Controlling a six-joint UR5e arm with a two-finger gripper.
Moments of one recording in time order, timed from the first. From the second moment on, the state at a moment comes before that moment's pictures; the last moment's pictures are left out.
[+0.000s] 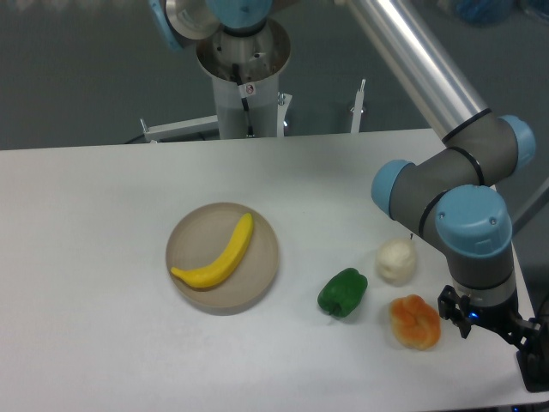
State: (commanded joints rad) arm 2.38 -2.35 -1.03 -0.87 1.74 1.24
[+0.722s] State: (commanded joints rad) arm 2.37 -2.25 -1.15 -0.88 1.75 1.23
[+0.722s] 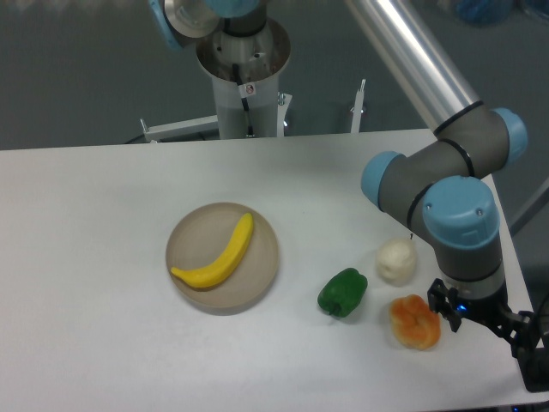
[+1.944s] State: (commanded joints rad) arm 2.21 -1.89 -1.77 -0.99 1.54 0.86
